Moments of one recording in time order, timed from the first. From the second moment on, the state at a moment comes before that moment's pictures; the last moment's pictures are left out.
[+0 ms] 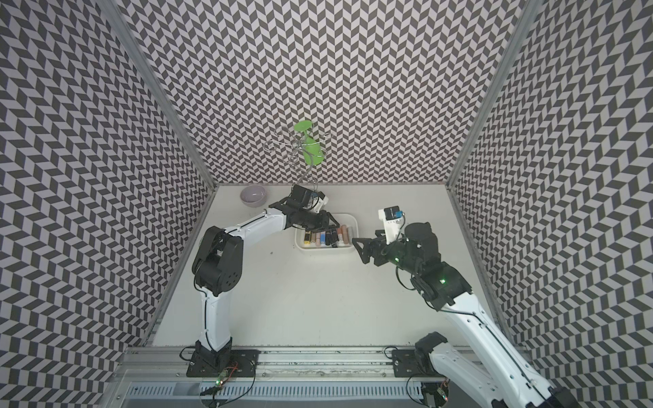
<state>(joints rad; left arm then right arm) -0.49 2.08 1.62 -0.41 0.61 -0.49 0.44 0.87 0.88 -0.39 -0.29 0.30</state>
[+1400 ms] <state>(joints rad) -0.46 2.14 1.67 -0.47 0.78 -0.43 0.44 0.92 0.84 -0.28 -0.32 0.37</state>
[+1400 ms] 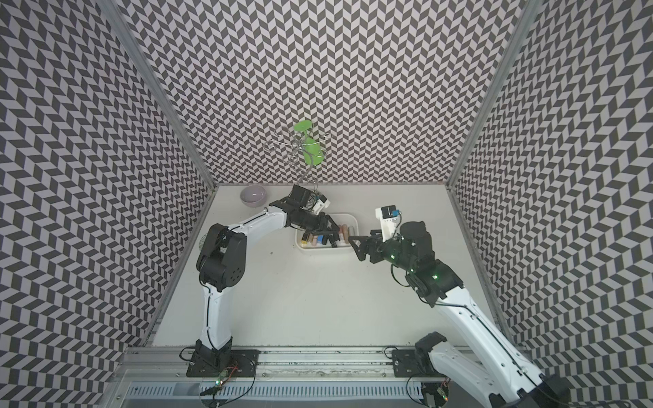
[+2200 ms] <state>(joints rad) -0.49 2.21 1.65 -0.44 0.81 -0.42 0.44 0.93 0.84 -0.28 -0.33 0.37</state>
